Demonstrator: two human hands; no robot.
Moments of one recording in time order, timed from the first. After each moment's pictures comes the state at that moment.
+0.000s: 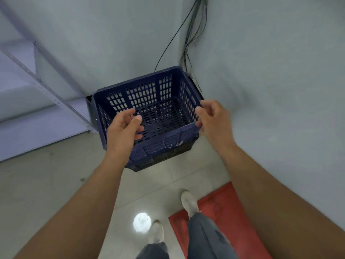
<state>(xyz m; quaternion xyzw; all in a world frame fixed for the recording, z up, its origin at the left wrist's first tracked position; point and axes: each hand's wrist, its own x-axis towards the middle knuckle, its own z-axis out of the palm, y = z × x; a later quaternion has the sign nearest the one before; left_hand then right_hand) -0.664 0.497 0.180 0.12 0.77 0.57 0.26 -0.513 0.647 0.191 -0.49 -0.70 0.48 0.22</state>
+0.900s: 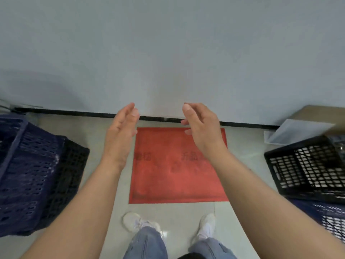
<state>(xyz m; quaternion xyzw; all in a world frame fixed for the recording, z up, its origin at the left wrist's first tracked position) -0.235 0.438 0.204 0.48 0.52 0.38 0.59 -0.064 0.377 0.224 -0.72 -0.35 0.34 0.49</state>
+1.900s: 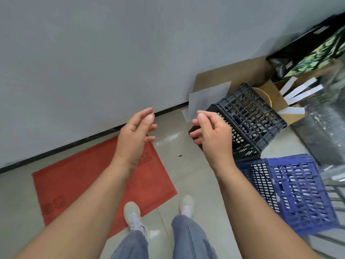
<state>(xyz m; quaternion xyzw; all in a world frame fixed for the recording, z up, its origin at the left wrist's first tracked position) 0.225 0.297 0.145 0.56 0.37 0.17 0.72 0.325 0.162 0.169 -0.80 -0.06 0.18 0.57</state>
